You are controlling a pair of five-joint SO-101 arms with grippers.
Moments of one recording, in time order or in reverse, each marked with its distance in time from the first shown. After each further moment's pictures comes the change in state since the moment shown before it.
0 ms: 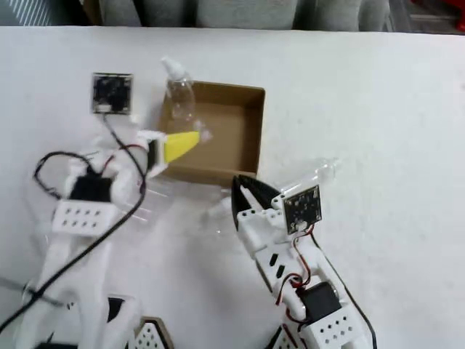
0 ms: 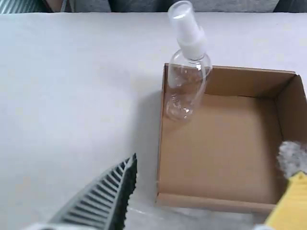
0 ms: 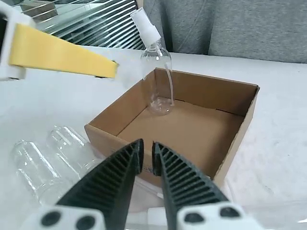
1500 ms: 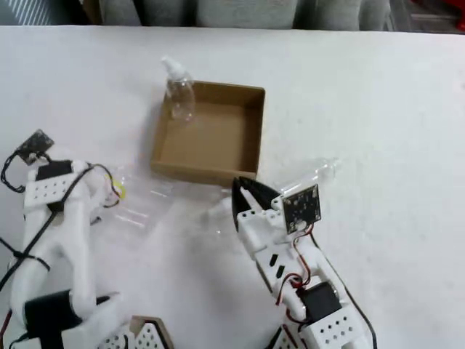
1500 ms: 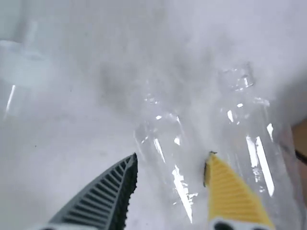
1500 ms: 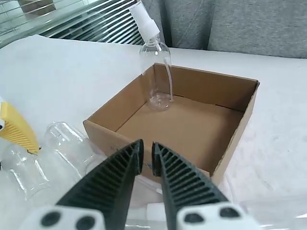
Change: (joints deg) left arm -18.3 21.0 -3.4 26.3 34.0; right arm 0.0 0.0 0.0 1.2 0.0
